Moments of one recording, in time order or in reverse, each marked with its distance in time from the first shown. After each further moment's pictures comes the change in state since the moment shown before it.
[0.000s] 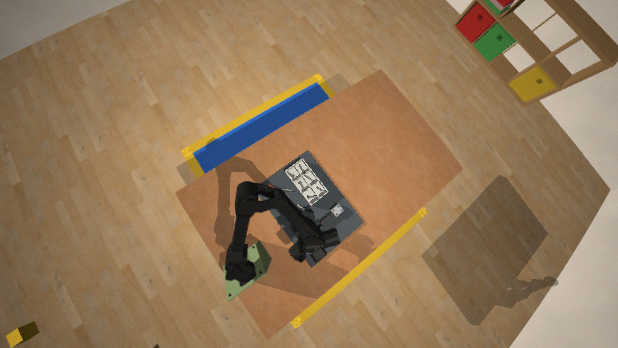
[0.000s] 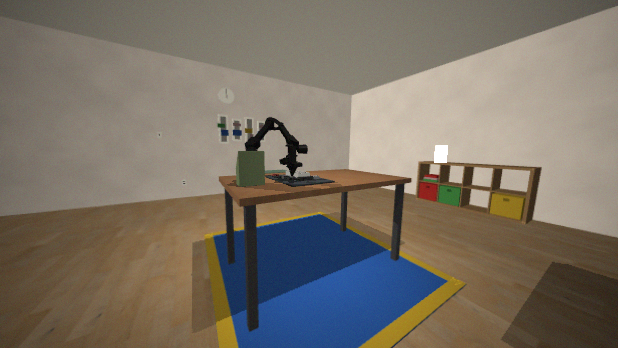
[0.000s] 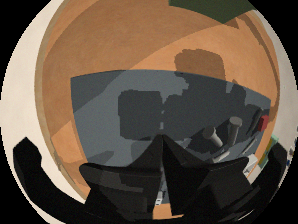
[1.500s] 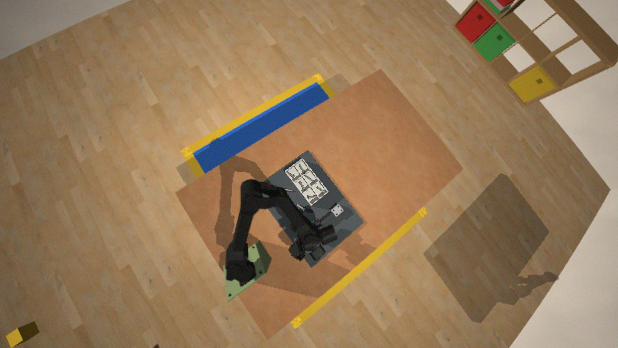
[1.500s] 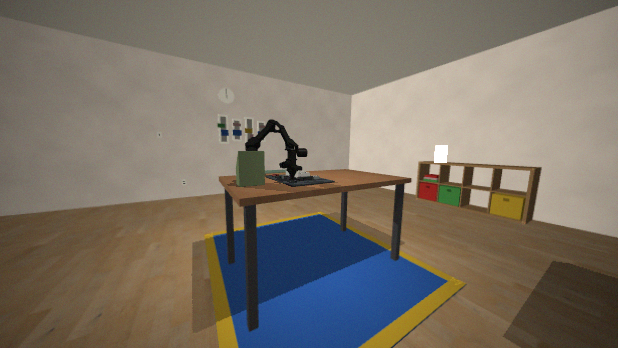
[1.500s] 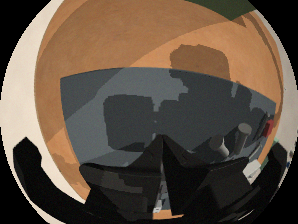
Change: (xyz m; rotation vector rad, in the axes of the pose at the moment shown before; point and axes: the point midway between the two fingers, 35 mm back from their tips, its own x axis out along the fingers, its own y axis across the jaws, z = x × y) arm 0.024 -0.001 0.001 -0.009 0.000 0.006
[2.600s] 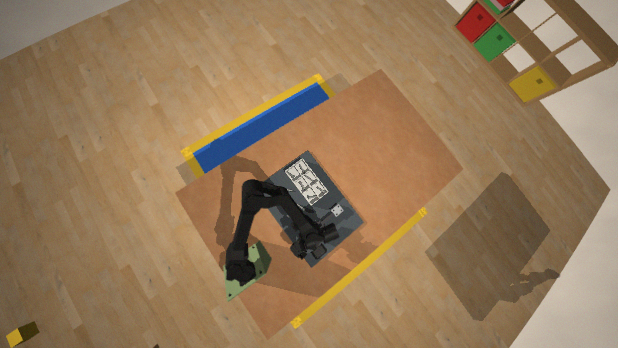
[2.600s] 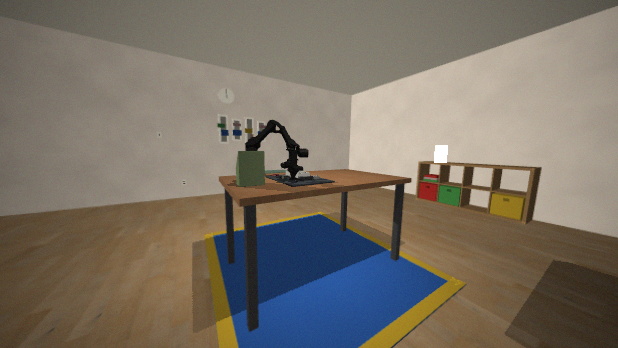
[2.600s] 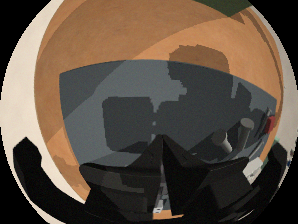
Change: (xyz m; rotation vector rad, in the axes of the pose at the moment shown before) arm 0.002 0.000 -0.008 0.008 -0.007 -0.001
